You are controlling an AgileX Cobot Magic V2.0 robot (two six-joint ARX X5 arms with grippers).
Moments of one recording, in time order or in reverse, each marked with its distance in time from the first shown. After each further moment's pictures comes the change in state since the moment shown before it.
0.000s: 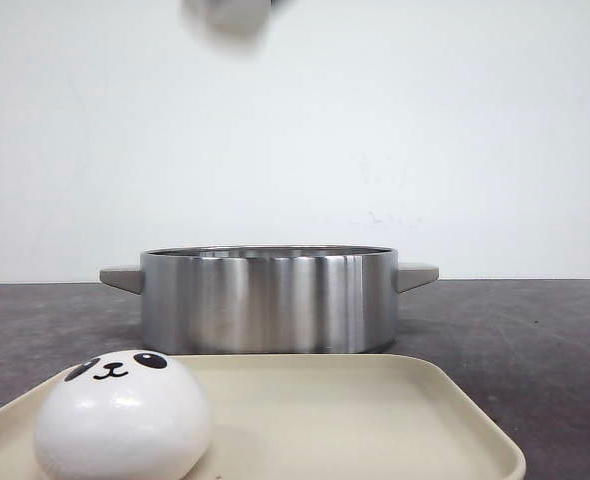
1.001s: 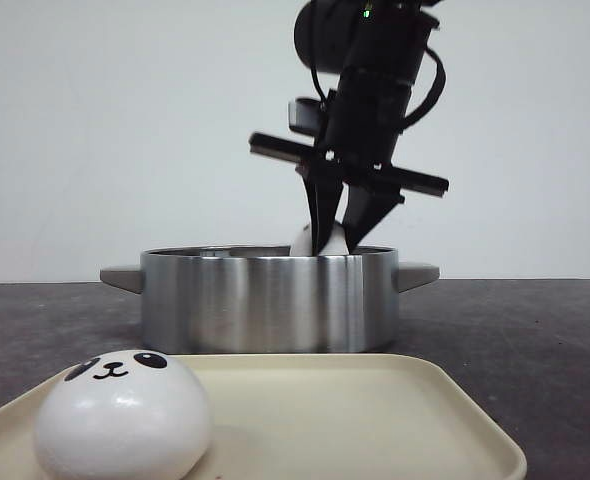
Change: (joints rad) left arm 0.000 0.003 0.000 0.000 0.000 0.034; right arm -0.432 0.538 0.168 -0.123 -0.316 -0.140
